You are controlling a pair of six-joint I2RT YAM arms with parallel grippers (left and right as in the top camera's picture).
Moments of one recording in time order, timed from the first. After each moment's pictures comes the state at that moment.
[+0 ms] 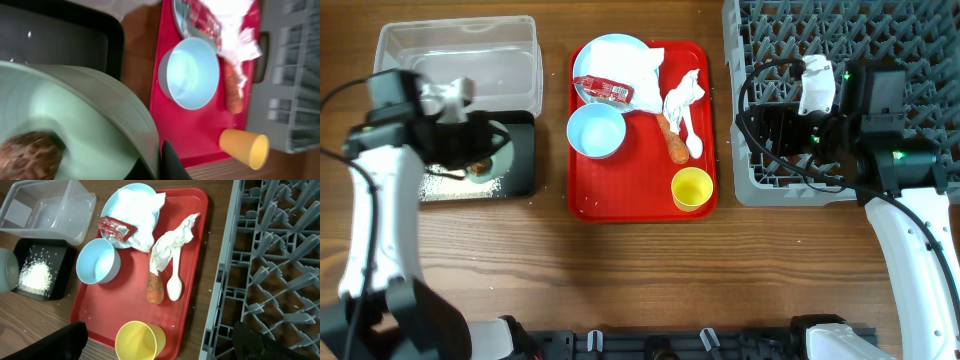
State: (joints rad) left arm 0.31 1.56 1.25 -0.94 0.62 -0.04; right arm 0.05 1.28 1.25 -0.82 -0.41 0.06
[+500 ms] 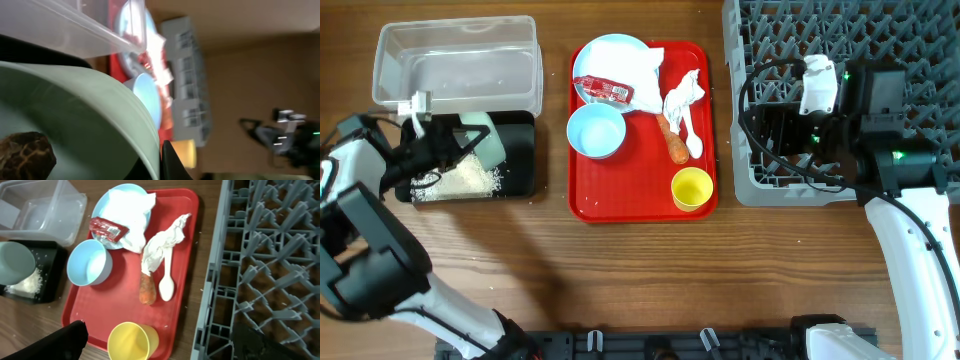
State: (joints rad) left arm 0.59 1.96 1.25 -0.88 1.32 0.31; right arm 0.05 1.28 1.25 -0.82 -0.36 0.06
